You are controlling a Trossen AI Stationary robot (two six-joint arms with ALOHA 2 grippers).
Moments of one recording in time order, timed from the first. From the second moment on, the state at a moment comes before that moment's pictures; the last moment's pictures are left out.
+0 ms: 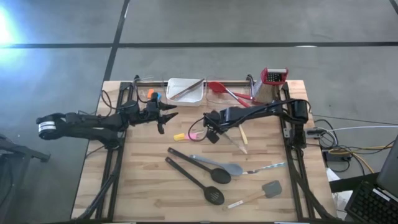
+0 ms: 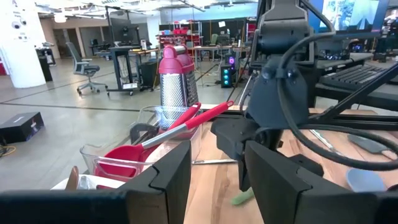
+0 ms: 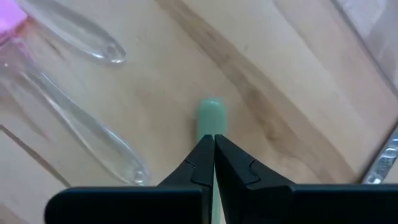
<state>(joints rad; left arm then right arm) 0.34 0.97 0.27 0.77 0.11 0.05 -0.12 1.94 1.31 -0.74 0.22 0.62</state>
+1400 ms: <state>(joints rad) 0.34 0.97 0.27 0.76 0.11 0.04 -0.09 1.90 1.09 -0.71 0.10 0.76</state>
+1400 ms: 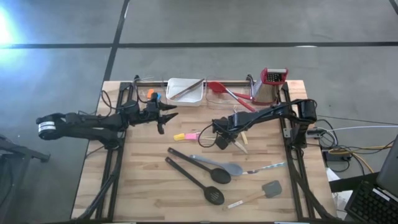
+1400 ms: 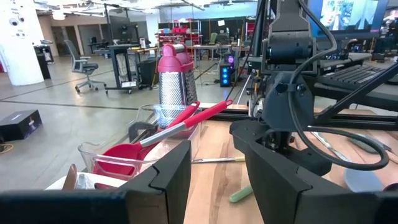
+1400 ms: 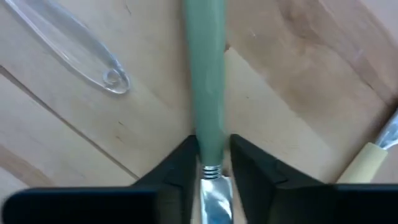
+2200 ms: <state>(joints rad) 0.34 0.97 0.27 0.76 0.11 0.04 -0.09 1.86 1.20 -0.74 0.09 0.70</state>
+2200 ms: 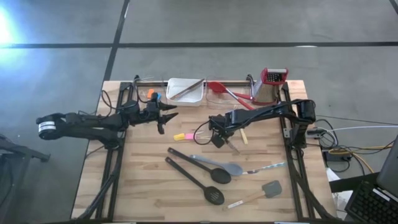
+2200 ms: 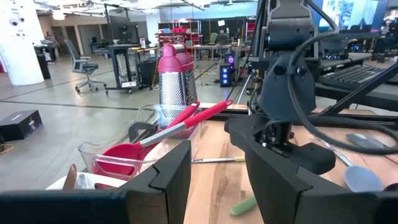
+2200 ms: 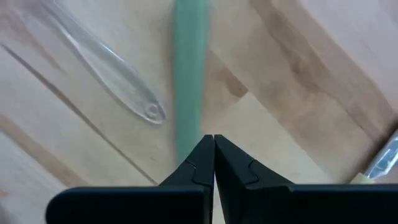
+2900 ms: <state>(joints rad) 0.34 0.97 0.27 0.76 0.11 0.04 -0.08 1.88 1.19 -0.69 0.02 0.70</state>
